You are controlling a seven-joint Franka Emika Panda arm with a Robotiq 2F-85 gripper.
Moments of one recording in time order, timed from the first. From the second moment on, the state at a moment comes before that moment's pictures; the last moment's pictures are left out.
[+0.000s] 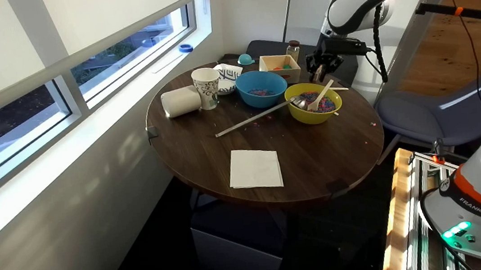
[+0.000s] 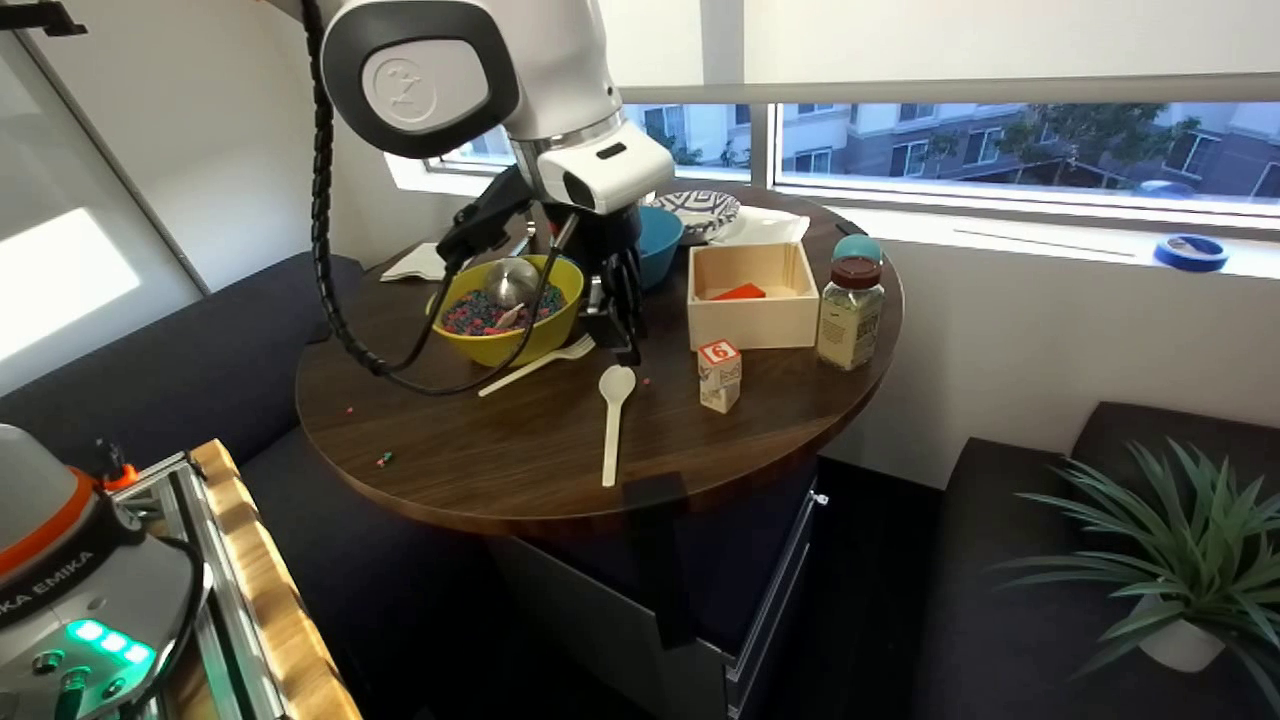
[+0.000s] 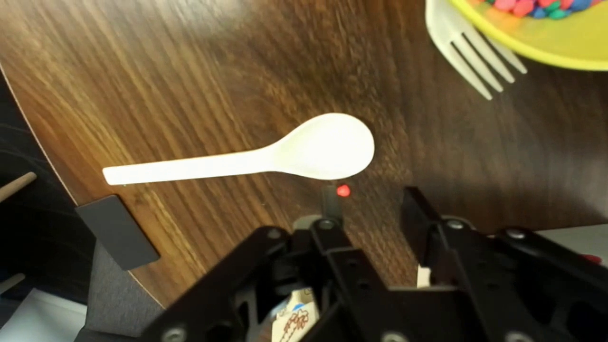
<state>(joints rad) -0.25 0.04 -0.24 -2.32 0.02 2.49 0.42</state>
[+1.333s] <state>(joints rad) -0.25 0.15 -0.26 -2.27 0.02 2.49 0.42</state>
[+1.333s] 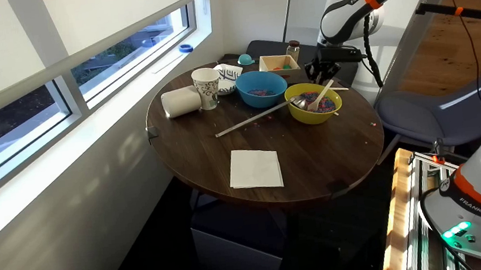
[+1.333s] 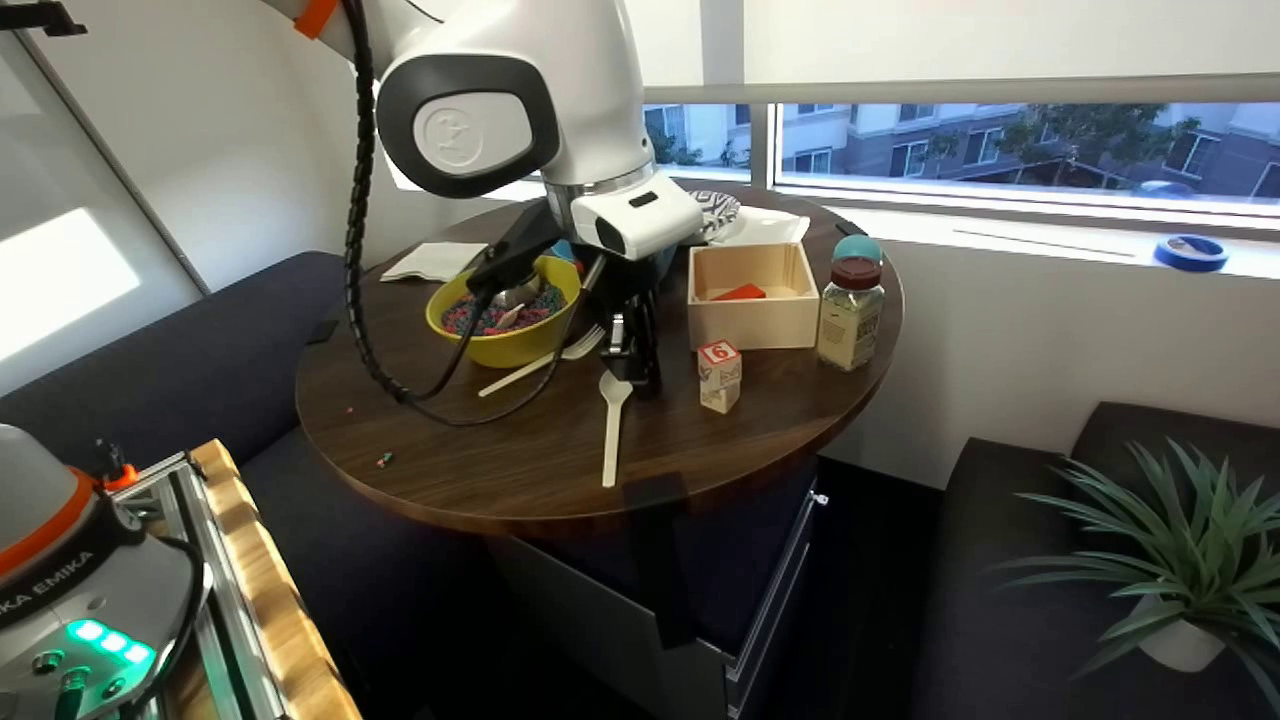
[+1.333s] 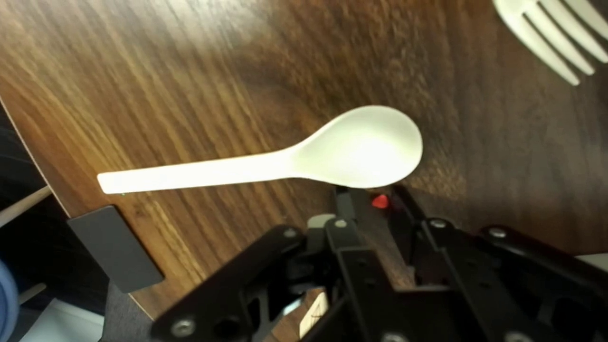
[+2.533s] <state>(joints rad) -0.17 -0.02 -0.15 -2.25 0.30 2.55 0.26</state>
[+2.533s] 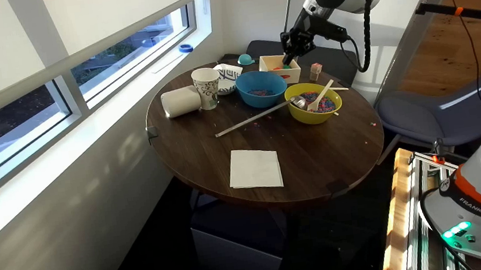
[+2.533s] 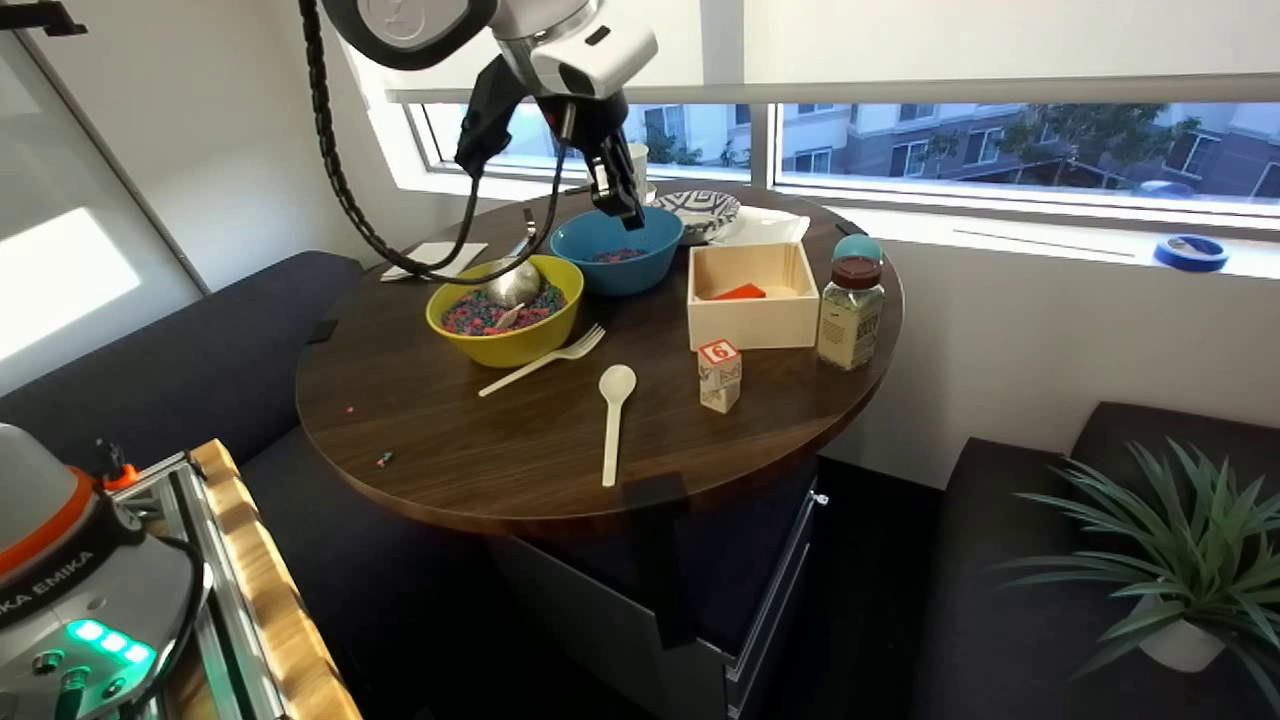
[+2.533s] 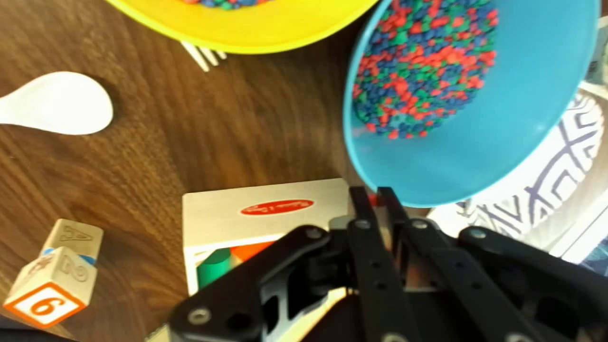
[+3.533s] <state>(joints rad) -0.09 -0.03 -0.10 -2.25 0.45 2.54 0.13</state>
